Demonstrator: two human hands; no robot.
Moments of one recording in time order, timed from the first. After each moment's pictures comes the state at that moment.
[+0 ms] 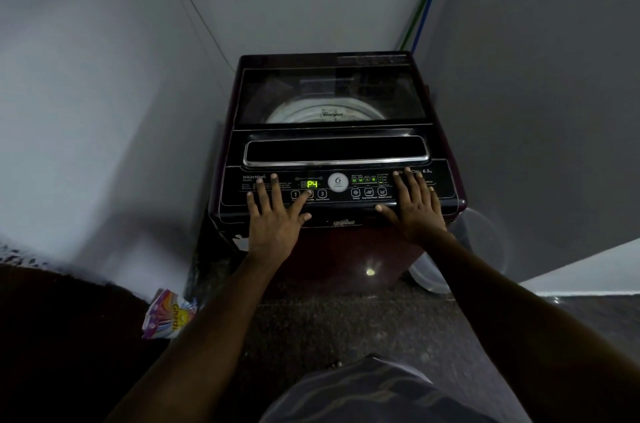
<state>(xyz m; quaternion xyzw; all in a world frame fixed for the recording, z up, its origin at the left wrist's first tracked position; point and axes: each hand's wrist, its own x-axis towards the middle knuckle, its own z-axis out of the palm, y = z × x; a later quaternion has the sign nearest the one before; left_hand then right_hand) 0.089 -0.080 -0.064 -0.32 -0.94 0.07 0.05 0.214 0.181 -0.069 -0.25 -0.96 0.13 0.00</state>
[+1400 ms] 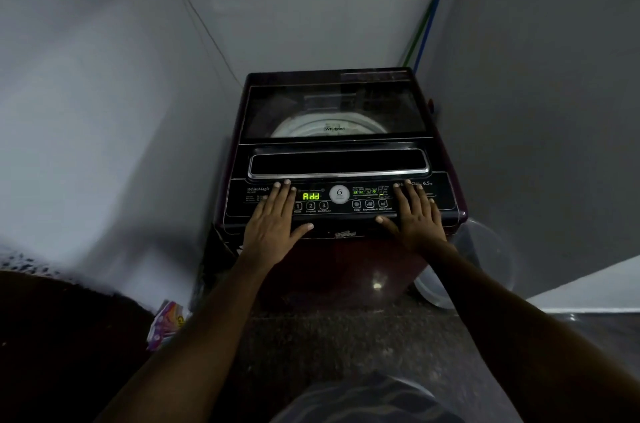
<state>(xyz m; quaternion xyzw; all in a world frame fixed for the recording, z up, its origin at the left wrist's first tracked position) 0.067 -0.088 -0.059 -0.37 -0.93 -0.02 0.01 0.214 0.184 -0.071 -0.24 -0.96 0.15 0.01</state>
